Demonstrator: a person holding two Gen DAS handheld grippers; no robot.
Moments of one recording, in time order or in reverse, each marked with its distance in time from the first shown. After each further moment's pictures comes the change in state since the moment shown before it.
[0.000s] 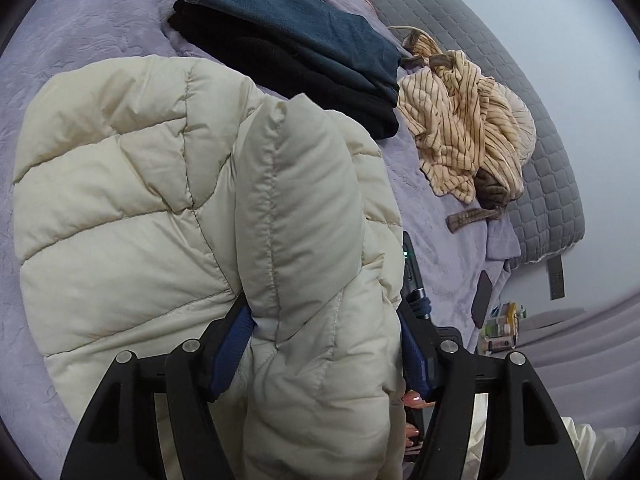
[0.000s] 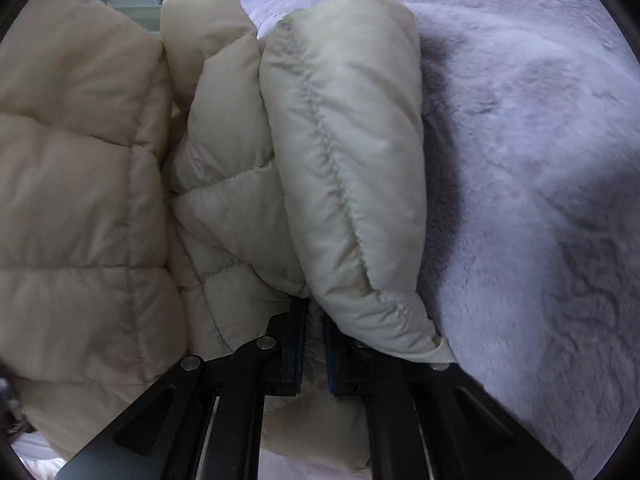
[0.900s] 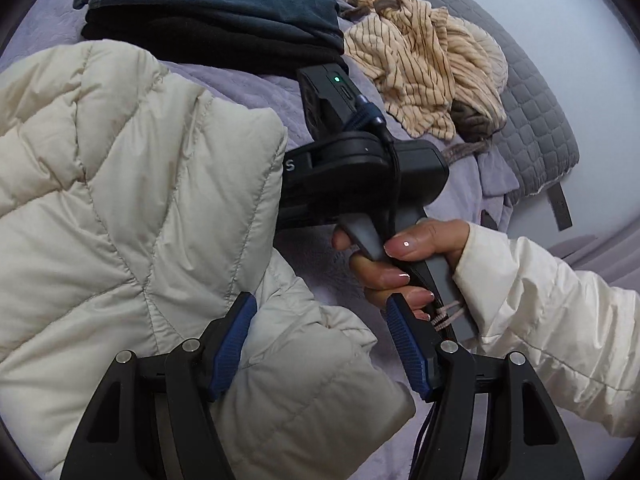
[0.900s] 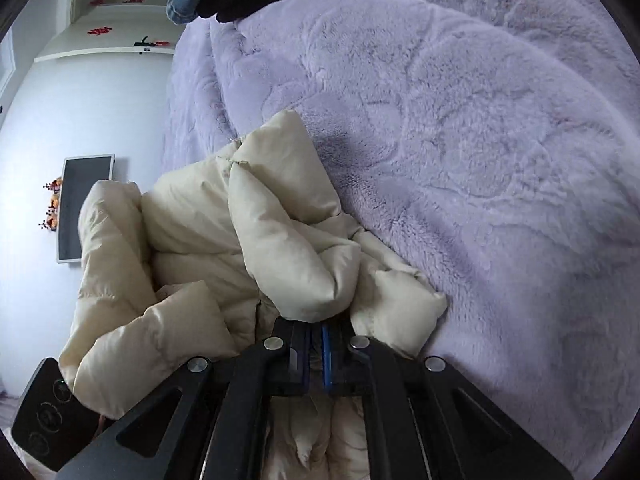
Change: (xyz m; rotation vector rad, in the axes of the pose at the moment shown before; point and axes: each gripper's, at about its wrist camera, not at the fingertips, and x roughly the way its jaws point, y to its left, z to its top) left arm 0.066 -0.046 -0.025 0.244 0.096 0.006; right arm -0.059 0.012 0.103 -0.156 0.058 -0.009
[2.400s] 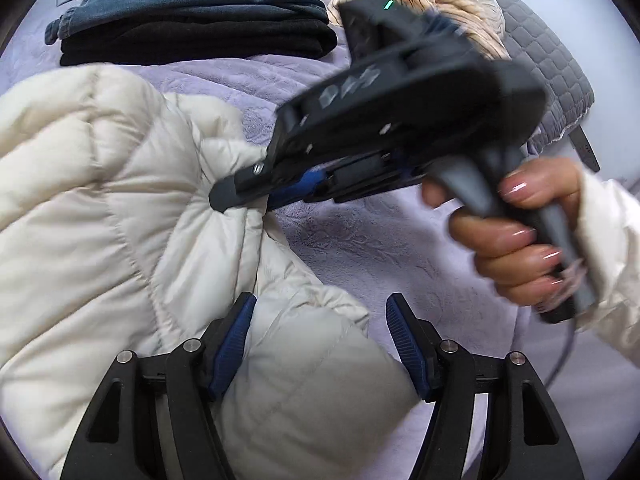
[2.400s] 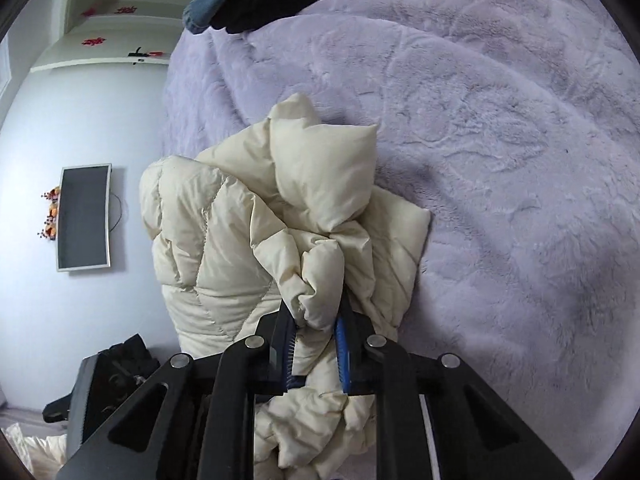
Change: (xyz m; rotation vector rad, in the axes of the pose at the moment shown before) left arm 0.035 -0.040 -0.020 0.136 0.049 0.132; right arm -0.024 0.009 -0.051 0.046 -0.036 -0.040
